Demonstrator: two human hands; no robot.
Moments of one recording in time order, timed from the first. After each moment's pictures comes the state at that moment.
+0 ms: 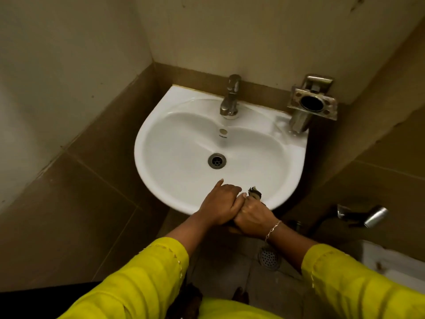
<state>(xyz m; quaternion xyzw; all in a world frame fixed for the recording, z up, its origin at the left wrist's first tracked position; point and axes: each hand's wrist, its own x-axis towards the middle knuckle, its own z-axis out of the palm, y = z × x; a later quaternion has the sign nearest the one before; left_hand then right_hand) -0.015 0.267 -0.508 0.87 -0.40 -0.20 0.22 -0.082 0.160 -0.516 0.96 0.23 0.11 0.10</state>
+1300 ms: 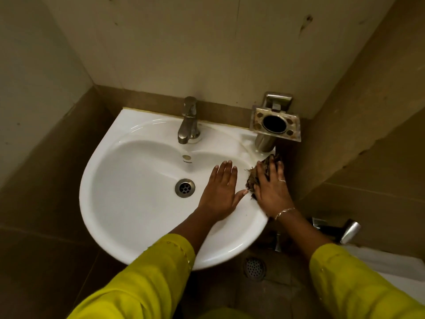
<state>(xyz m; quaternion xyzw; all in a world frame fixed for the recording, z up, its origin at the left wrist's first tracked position) 0.047 0.156 -0.515 0.85 -0.50 -0.07 0.14 -0.043 0.018 -0.519 0.96 -0.27 -0.02 -0.09</state>
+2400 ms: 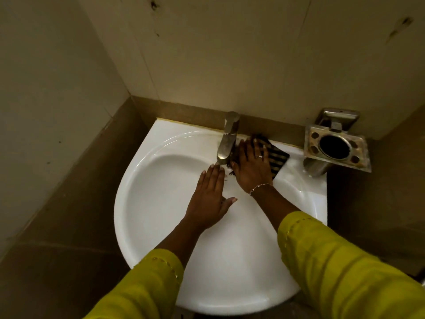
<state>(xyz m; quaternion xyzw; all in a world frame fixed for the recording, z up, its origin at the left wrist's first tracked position) 0.144 0.224 -0.522 0.88 -0.44 -0.04 0.16 0.136 0.065 -0.520 0.98 -0.19 0.00 -0.04</state>
